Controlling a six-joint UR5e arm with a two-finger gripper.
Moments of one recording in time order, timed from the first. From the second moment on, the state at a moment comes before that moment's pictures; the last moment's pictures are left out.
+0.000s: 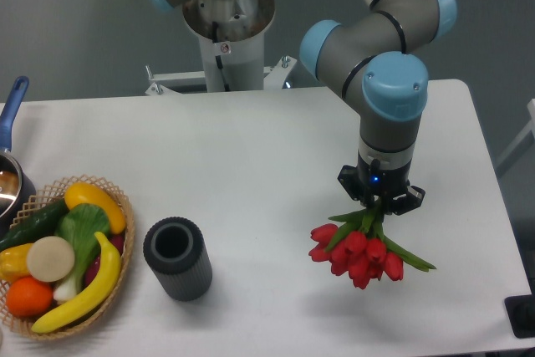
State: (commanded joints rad) arm 2.60 -1.98 -1.50 -1.04 1.56 1.06
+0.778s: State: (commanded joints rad) arm 2.59 -1.98 -1.48 -0.77 1.20 0.90
